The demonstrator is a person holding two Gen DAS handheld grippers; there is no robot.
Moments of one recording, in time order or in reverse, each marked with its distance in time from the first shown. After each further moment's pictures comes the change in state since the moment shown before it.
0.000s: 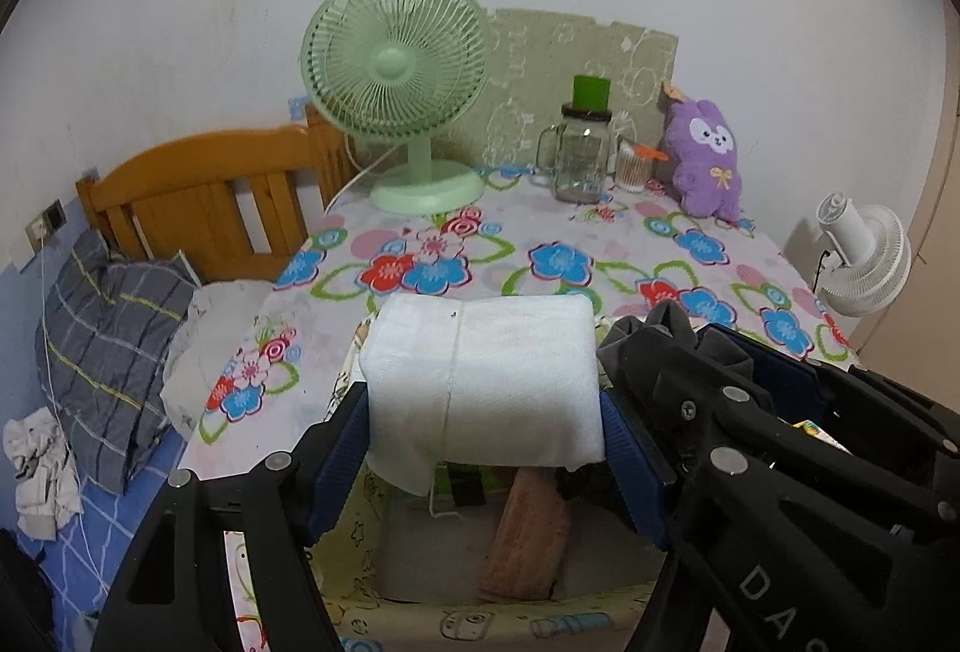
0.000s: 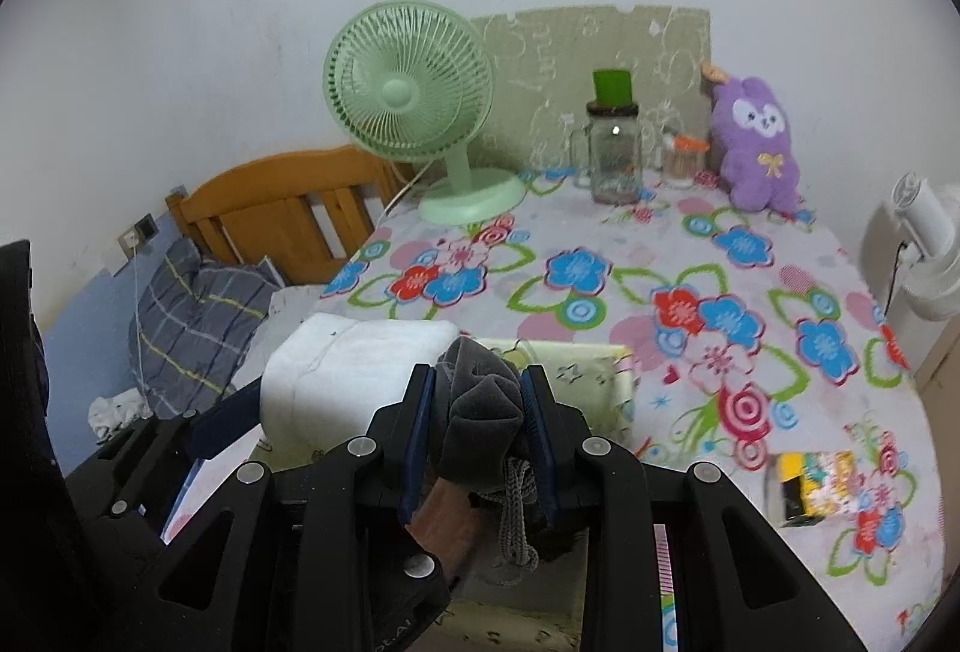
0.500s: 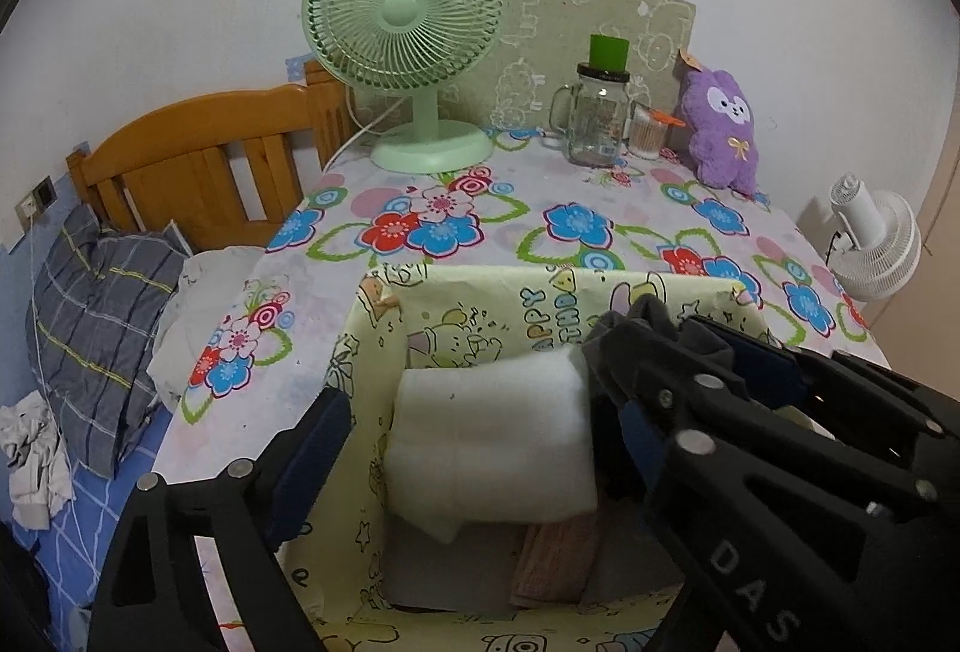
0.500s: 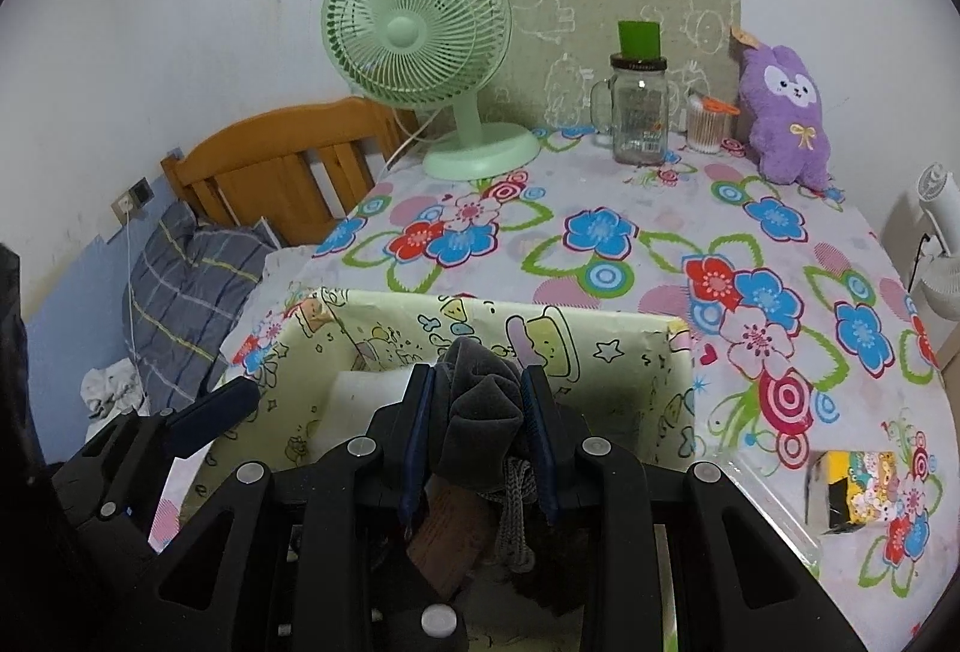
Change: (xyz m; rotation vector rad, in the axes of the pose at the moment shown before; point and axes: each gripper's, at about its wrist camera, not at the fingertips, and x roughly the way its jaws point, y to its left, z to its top) left arm 0.026 0.012 -0.012 -0.007 0.067 -0.013; right arm 0.047 0.006 -0.008 -0.023 0.087 0.007
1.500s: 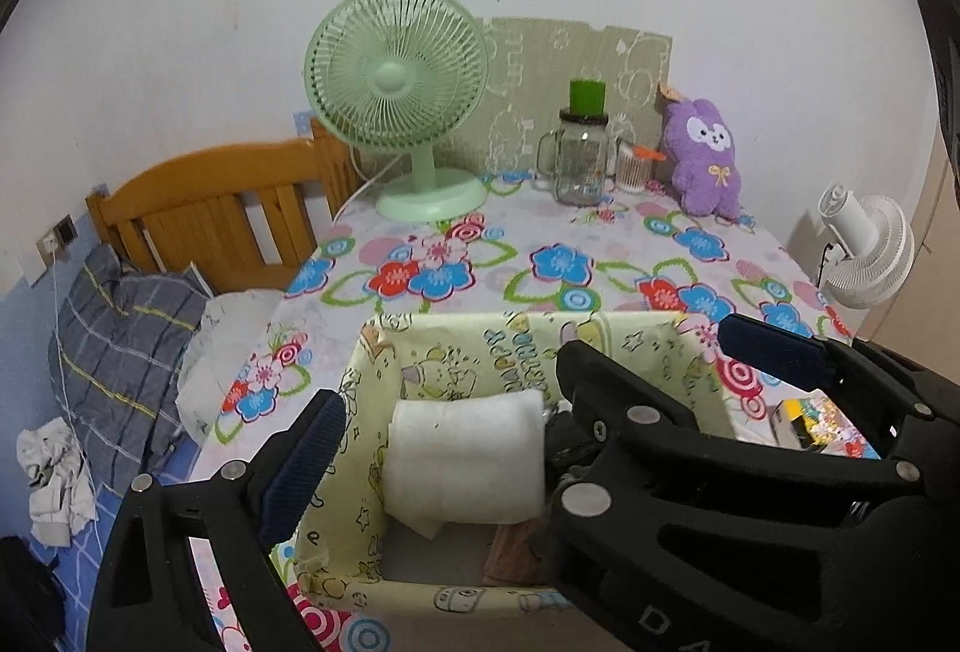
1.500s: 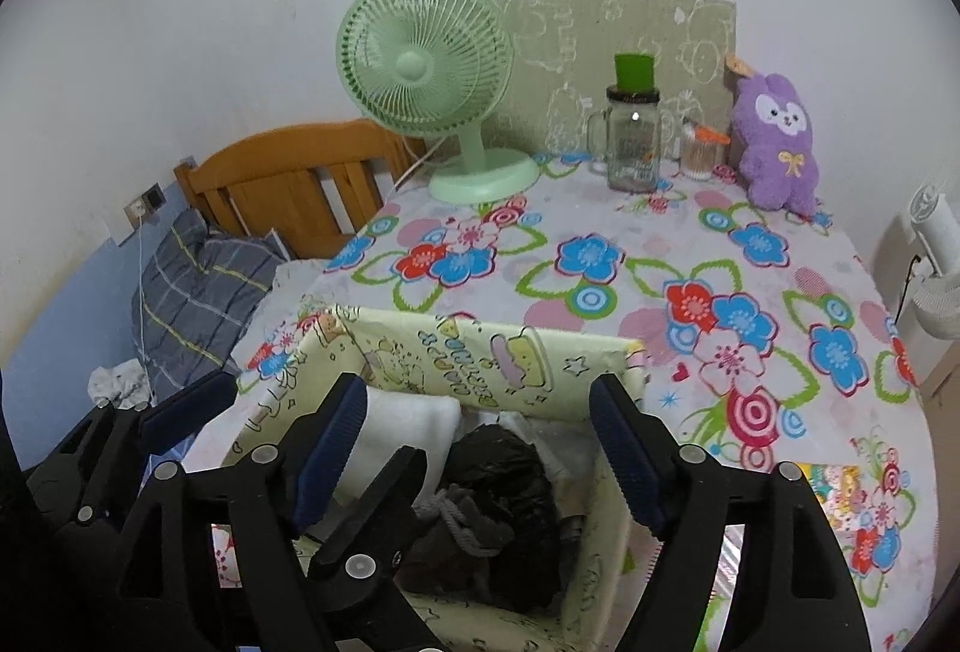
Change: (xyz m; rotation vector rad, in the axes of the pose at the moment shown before) left arm -0.047 -0.026 0.005 0.037 -0.098 0.045; right arm -0.043 -0.007 0.006 -0.026 -0.056 0.005
